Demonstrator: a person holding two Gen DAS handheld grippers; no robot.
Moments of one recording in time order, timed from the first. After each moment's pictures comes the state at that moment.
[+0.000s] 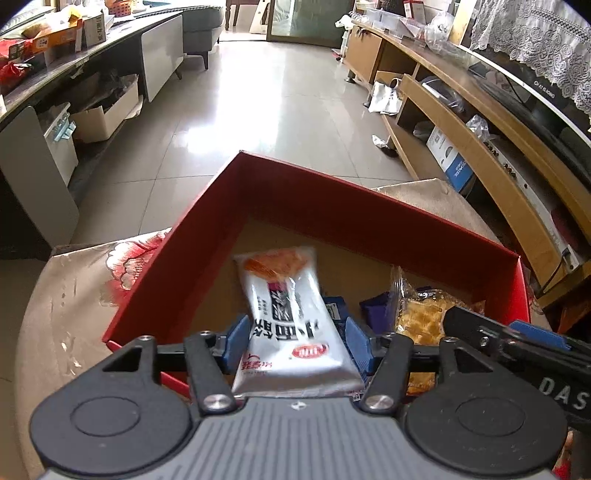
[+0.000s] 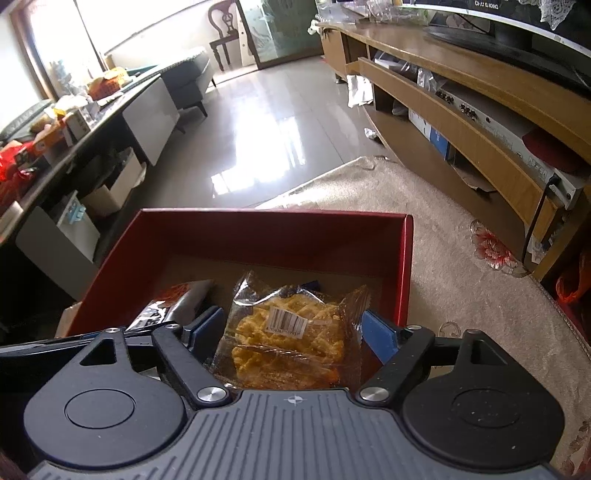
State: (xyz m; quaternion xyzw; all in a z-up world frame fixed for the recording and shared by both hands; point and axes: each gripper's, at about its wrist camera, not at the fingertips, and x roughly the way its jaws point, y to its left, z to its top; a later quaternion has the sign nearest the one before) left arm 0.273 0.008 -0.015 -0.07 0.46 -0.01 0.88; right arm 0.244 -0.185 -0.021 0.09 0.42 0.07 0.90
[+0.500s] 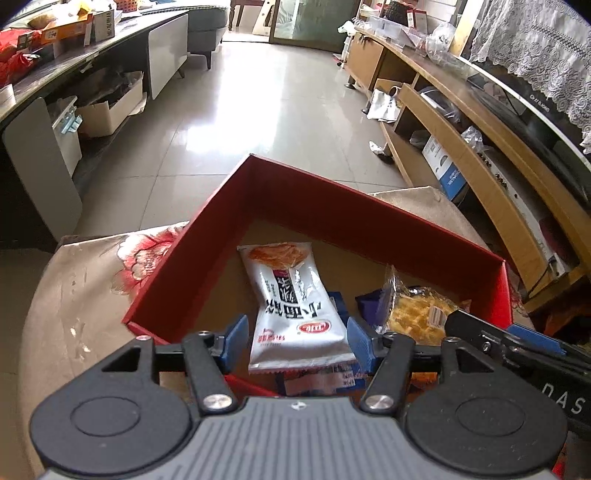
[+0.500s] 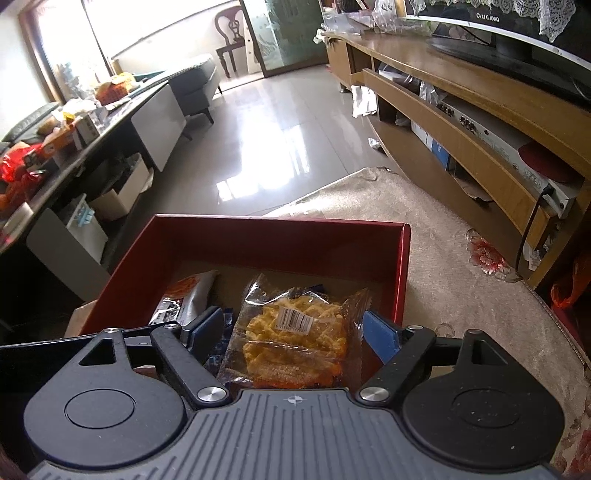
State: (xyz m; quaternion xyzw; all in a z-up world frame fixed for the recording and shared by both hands) left arm 0.254 0.020 -0.002 -0.10 0.46 -0.02 0.88; right arm 0.230 -0.183 -0.010 0.08 0.41 0.08 0.90
